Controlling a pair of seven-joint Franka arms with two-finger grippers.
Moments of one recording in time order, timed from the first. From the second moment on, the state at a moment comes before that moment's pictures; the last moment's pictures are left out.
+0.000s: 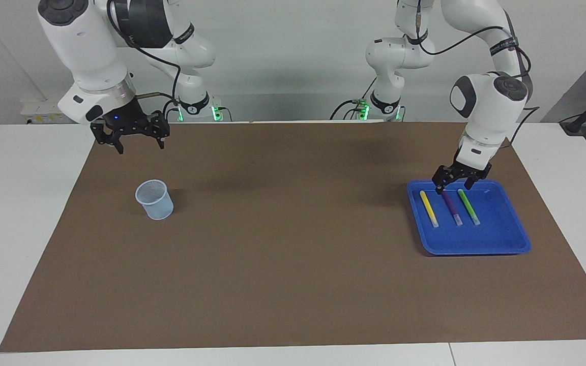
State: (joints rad) left arm -0.08 0.00 0.09 -2.16 0.01 2.29 -0.09; right arm -0.02 0.01 0.08 -1.63 -0.04 1.59 -0.10
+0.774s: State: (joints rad) left arm -0.07 0.14 0.08 -2.19 0.01 2.49 -0.09; right arm -0.02 0.01 0.08 -1.63 -0.04 1.59 -0.10
